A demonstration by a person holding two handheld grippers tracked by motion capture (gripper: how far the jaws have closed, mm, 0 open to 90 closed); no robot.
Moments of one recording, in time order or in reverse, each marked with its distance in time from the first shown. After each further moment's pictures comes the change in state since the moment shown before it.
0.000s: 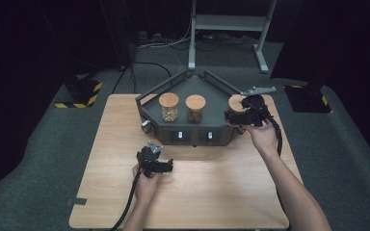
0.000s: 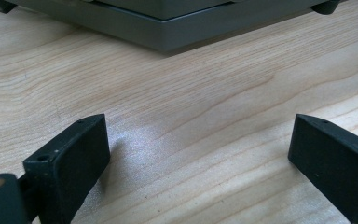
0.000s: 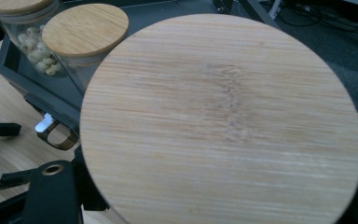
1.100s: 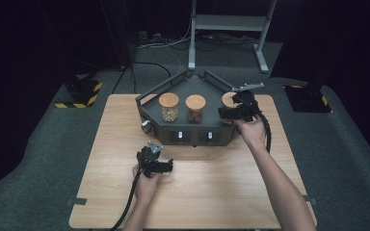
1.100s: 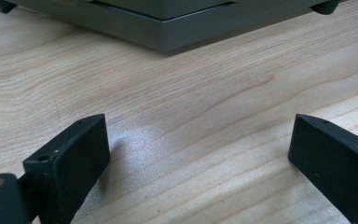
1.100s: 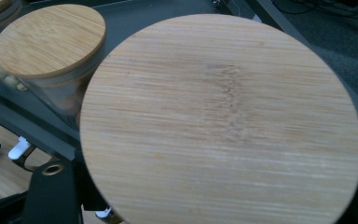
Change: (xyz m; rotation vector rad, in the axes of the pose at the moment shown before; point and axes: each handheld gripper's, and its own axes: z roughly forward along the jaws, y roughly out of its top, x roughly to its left) left arm 0.000 0.000 0.000 0.000 0.000 -0.001; right arm 0.001 0.010 0.036 0.029 -0.028 0.045
